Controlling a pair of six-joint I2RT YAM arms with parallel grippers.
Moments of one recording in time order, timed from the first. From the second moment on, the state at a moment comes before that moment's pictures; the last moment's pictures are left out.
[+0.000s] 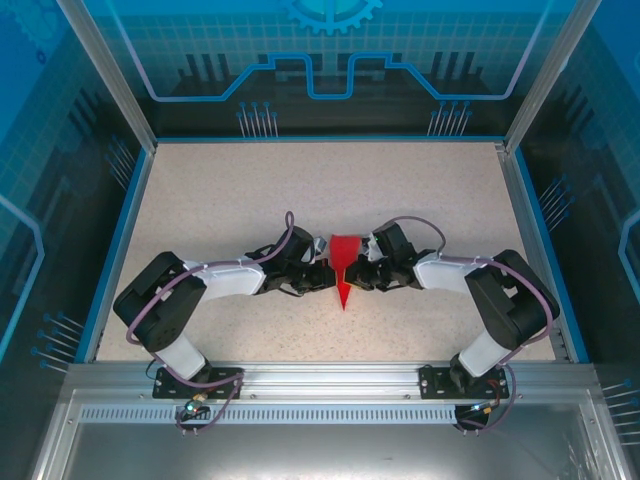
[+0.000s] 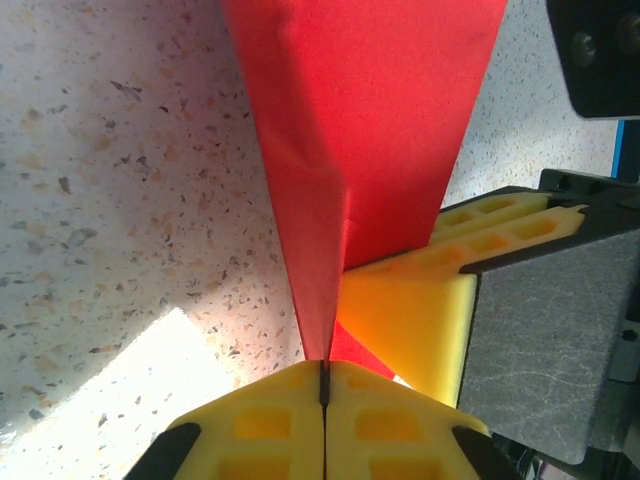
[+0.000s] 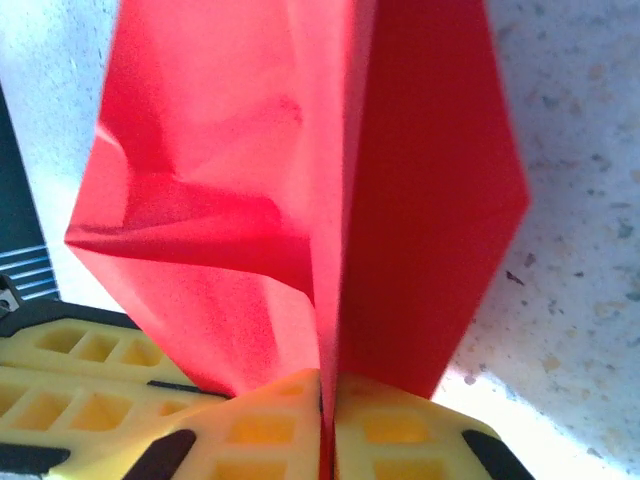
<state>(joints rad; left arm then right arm) -0.67 1.64 0.76 0.03 0.44 -0.88 0.54 1.61 0.70 -0.05 -0.52 0.83</state>
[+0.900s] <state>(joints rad) -0.50 1.35 0.71 -0.26 0.42 -0.73 0.74 1.87 1.21 -0.72 0.04 0.36</state>
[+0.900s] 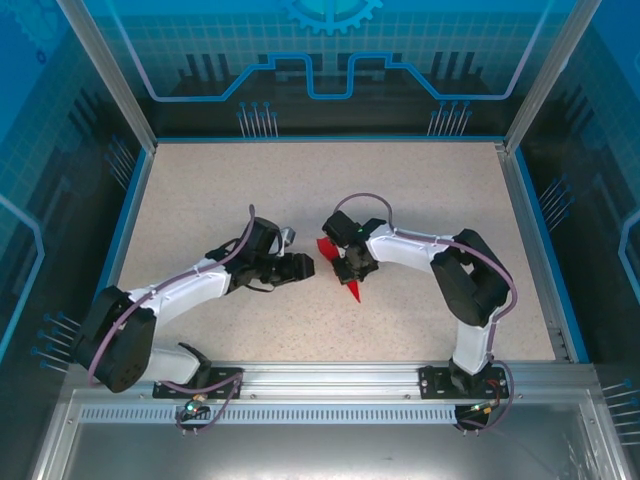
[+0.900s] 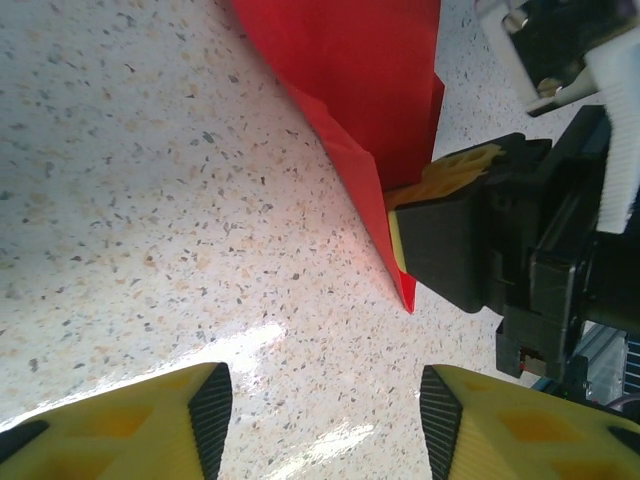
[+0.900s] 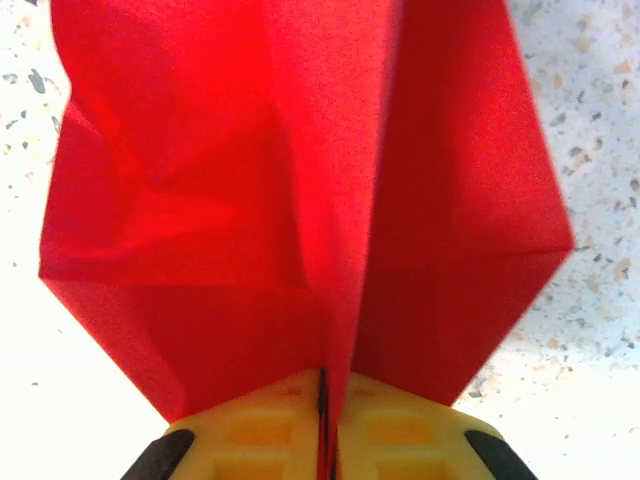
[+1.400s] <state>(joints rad) -0.49 1.34 0.70 -0.29 0.42 -0.71 0.76 1.88 1.21 -0.71 0.09 0.32</state>
